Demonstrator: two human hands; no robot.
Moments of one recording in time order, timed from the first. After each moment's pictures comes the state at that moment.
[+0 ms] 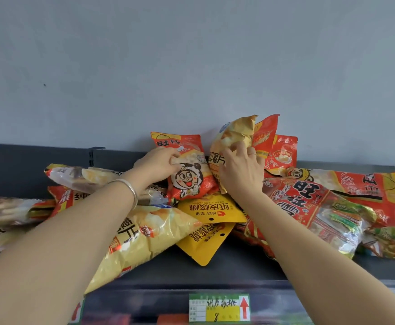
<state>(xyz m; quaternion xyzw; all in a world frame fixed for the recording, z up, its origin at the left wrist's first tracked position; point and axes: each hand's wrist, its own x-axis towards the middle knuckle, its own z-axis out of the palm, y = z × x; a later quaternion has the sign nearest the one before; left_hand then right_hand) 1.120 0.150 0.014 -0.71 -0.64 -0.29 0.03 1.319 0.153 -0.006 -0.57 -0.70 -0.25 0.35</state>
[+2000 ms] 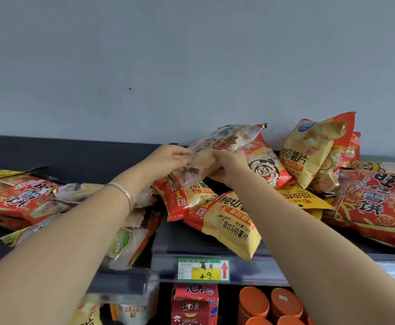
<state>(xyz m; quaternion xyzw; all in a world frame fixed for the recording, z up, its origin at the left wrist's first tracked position) 0.932 0.029 0.012 -0.69 -0.56 -0.41 -0.20 1.084 0.103 0.005 -0.45 -0.44 0.53 0.56</state>
